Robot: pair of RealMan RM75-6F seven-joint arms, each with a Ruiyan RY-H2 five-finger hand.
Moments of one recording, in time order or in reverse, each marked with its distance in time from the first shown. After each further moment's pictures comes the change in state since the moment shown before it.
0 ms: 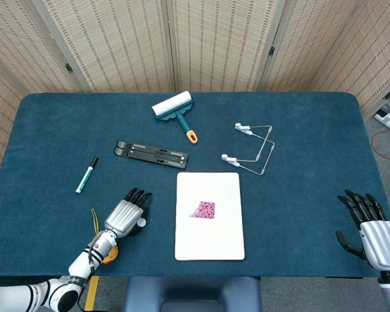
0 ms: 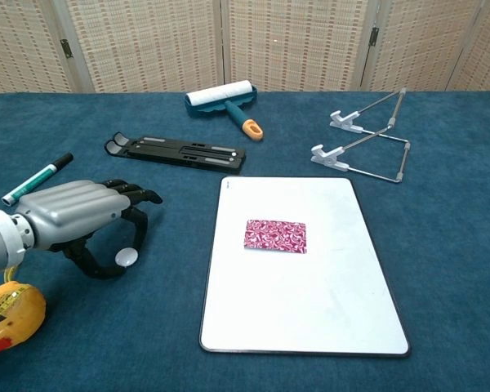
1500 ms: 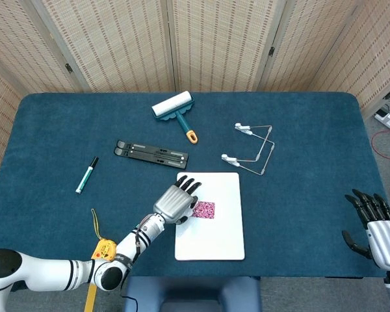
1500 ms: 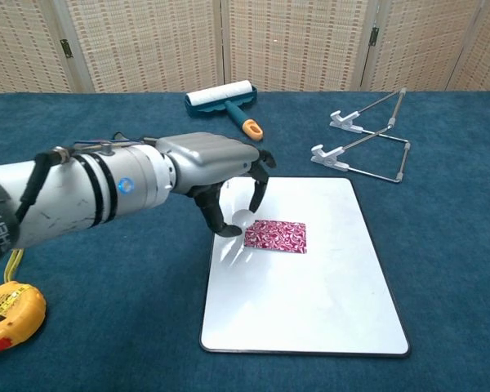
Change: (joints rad) left arm -0.317 -0.123 -0.246 -0.096 -0.359 -0.142 0.276; right arm -0.007 0.013 0.007 0.011 0.029 -0.005 0.017
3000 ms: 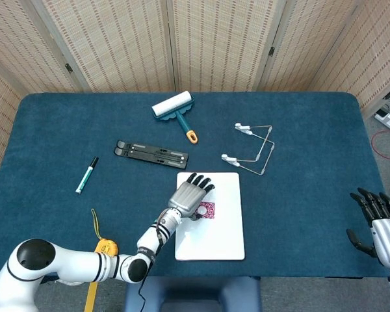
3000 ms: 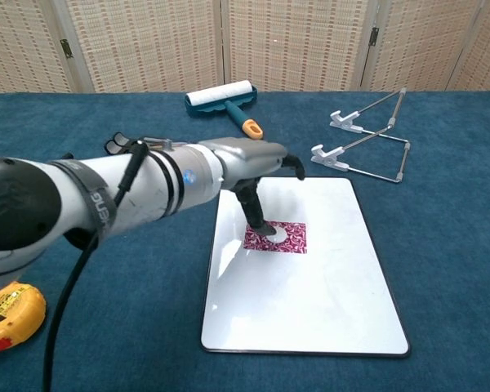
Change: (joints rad) left arm -0.154 -0.090 -0.025 0.106 -0.239 0.058 -0.078; right arm 0.000 0.017 0.010 -0.003 0.022 -0.012 -0.003
